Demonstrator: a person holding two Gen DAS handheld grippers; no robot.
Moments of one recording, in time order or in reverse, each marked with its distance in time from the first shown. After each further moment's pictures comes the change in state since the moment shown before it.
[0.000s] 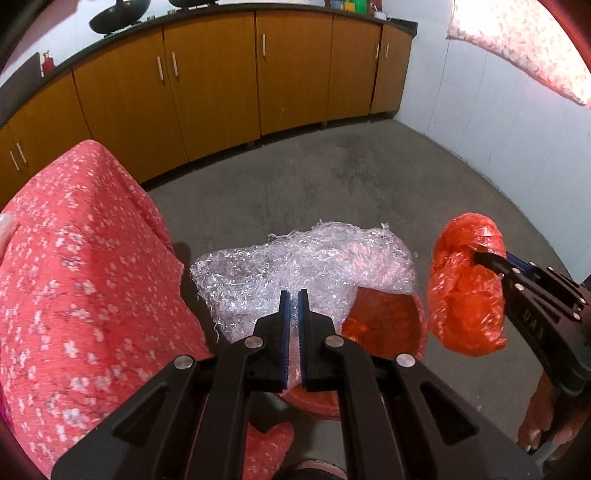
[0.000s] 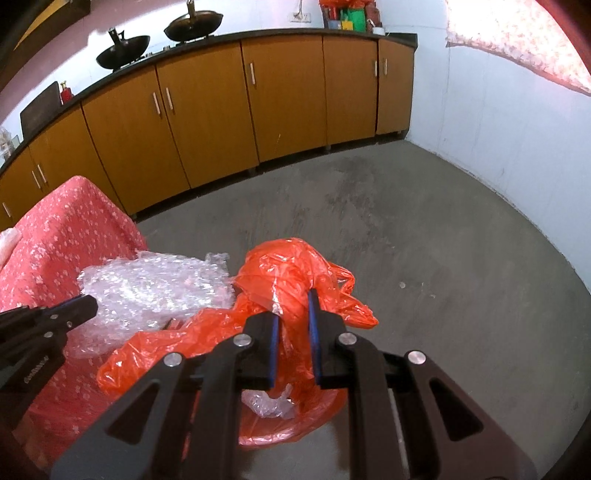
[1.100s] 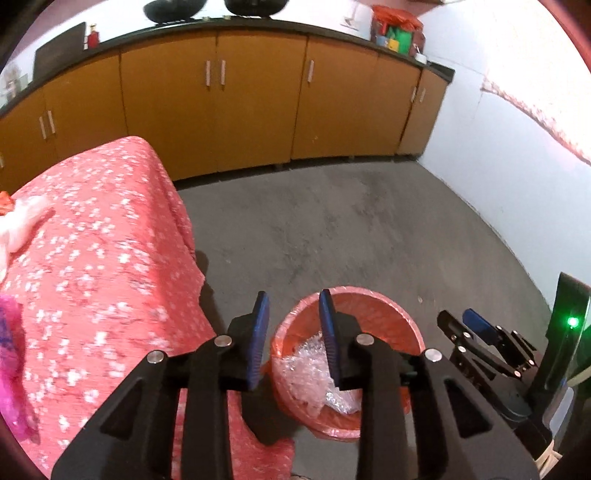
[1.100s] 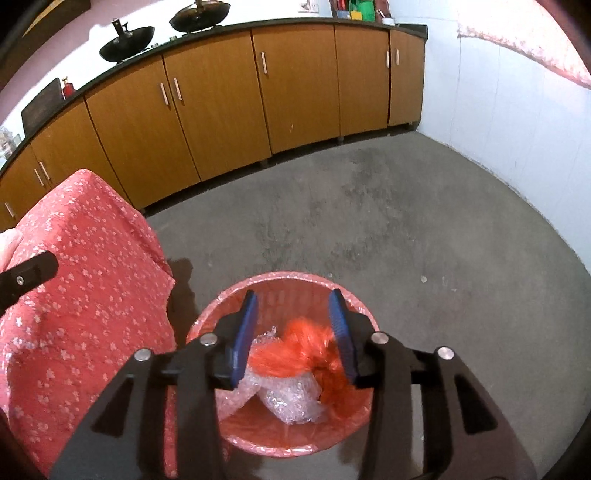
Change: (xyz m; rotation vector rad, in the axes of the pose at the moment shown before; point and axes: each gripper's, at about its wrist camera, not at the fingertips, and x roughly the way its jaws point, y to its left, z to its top) left arm -0.041 0.061 0.020 -0.182 -0.103 0.013; right arm 0.018 0.041 0.009 0.003 0.020 0.025
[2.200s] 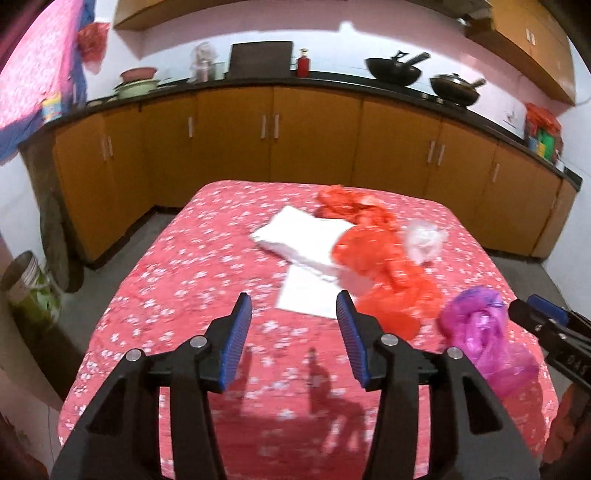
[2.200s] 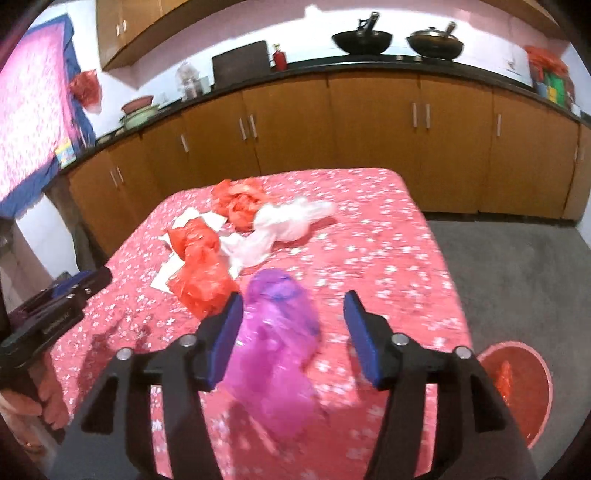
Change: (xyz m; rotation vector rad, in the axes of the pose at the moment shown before) left arm -0.202 0.332 -0.079 -0.331 -0.228 0.468; right arm -0.130 0.344 -0.031 -0.420 -0.039 0.536
